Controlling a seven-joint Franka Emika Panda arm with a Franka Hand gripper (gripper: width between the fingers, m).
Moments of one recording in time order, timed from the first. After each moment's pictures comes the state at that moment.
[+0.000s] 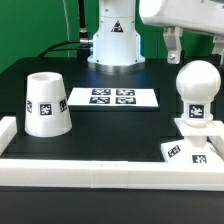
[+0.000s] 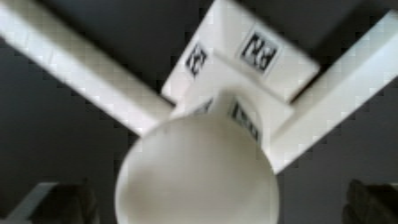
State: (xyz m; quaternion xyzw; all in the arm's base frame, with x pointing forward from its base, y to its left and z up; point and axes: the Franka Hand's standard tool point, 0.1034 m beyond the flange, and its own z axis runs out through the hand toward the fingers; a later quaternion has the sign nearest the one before) arm 0.592 0.081 0.149 0.95 0.29 0.08 0.07
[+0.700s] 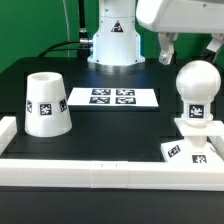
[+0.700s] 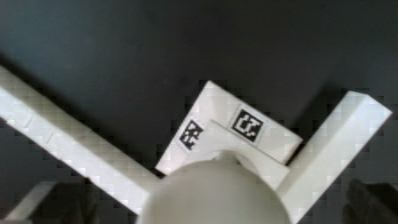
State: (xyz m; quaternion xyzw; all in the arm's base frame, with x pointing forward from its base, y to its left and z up) arm 0.602 0.068 0.150 0.95 0.31 -0.04 0.07
